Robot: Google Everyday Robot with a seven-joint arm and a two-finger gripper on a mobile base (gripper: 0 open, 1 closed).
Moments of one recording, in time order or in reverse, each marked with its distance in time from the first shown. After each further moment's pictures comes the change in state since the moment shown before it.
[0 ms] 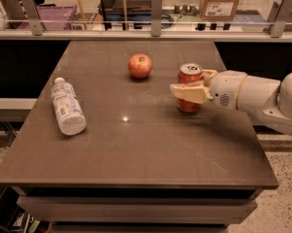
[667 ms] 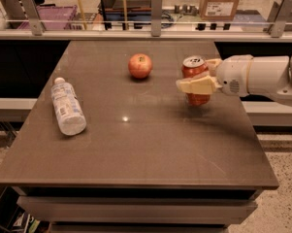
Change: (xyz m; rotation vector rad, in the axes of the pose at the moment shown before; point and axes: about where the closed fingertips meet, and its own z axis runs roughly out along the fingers) arm -0.013 -0.011 -0.009 -0.064 0.127 -0.089
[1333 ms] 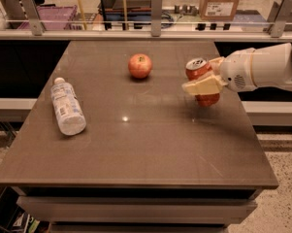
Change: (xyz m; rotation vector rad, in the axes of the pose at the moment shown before) arm 0.010 -0.006 -0.015 -0.002 0.172 -0.050
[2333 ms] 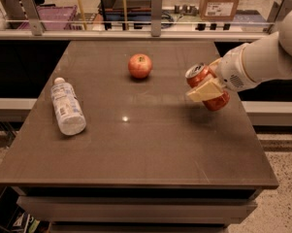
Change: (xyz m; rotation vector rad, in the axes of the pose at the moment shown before) arm 0.014 0.008 -0.012 0.076 0.267 -0.089
